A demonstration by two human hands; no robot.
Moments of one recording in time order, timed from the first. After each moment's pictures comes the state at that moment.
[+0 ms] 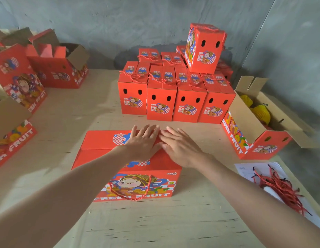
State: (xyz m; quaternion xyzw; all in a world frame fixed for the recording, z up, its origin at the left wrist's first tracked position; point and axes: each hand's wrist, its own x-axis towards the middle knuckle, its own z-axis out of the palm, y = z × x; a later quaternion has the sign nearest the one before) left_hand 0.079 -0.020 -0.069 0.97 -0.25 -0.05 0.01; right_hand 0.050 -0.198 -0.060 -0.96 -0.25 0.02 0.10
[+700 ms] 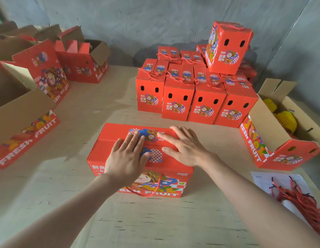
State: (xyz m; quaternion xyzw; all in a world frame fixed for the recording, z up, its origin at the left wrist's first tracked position) left_hand 0.003 0.035 -0.076 0.99 -0.10 0.04 0.06; right_hand 0.065 -0.180 -0.063 -0.96 -0.27 0.02 0.05
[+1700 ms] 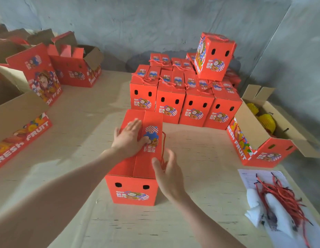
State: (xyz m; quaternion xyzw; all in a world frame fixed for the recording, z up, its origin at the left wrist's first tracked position) left_hand 0.065 0.034 -0.071 0.98 -0.07 0.04 0.20; right_hand -0.038 -0.122 -0.081 -0.88 0.04 -0.02 0.48
